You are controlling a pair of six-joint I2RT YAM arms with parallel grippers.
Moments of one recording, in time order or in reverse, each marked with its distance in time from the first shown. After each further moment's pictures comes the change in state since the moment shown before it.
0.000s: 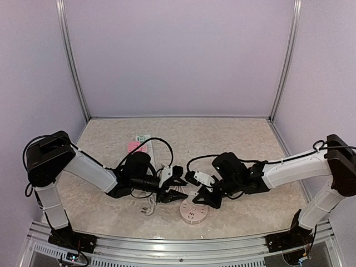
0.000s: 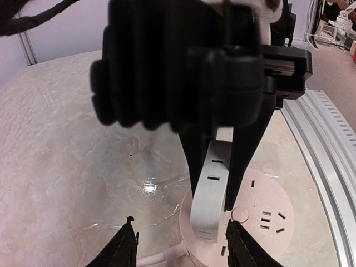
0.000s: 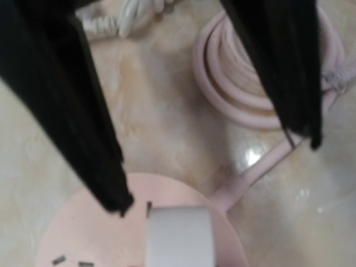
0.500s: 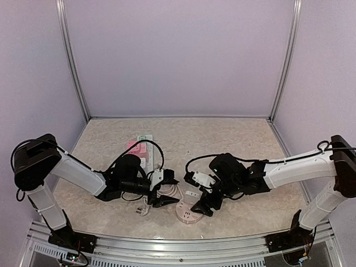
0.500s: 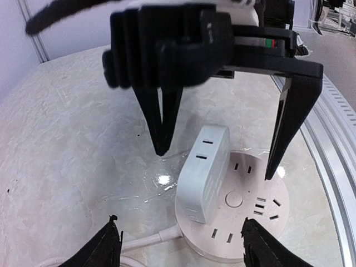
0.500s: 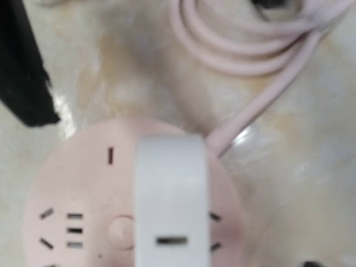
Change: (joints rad) left arm 0.013 -0.111 -0.117 -0.015 -0.045 0.069; right arm 0.060 -0.002 0.043 -0.092 0.118 0.073
